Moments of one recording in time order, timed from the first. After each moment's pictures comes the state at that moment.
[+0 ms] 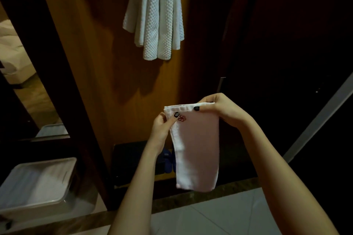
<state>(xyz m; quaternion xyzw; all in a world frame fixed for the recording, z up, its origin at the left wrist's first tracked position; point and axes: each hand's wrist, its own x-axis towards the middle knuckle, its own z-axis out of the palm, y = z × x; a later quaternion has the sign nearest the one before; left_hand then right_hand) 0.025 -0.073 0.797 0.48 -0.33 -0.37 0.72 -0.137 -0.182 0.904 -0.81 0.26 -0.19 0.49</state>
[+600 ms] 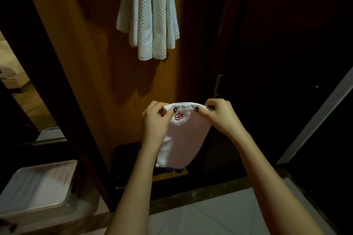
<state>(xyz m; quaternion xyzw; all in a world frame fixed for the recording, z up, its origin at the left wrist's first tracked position) 0.016 -0.071 0.841 0.67 -0.42 -0.01 0.61 -0.143 -0.173 0.877 -0.85 0.39 -0.28 0.22</state>
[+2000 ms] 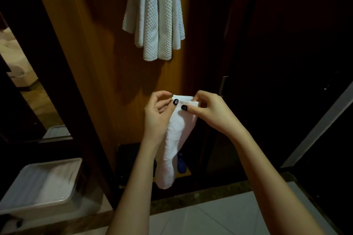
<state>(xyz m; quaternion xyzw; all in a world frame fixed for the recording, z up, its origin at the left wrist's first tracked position) 0.016 -0.057 0.862 0.51 -0.40 -0.16 0.74 -0.123 -0.143 0.910 -0.87 0.27 -0.29 0.30</state>
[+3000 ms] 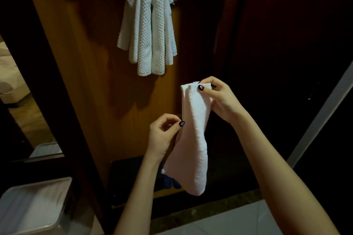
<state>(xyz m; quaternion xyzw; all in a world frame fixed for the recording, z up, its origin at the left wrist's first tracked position) 0.003 -0.060 0.855 0.50 -0.48 -0.16 0.70 -0.131 -0.185 0.951 -0.64 0.15 -0.38 0.64</state>
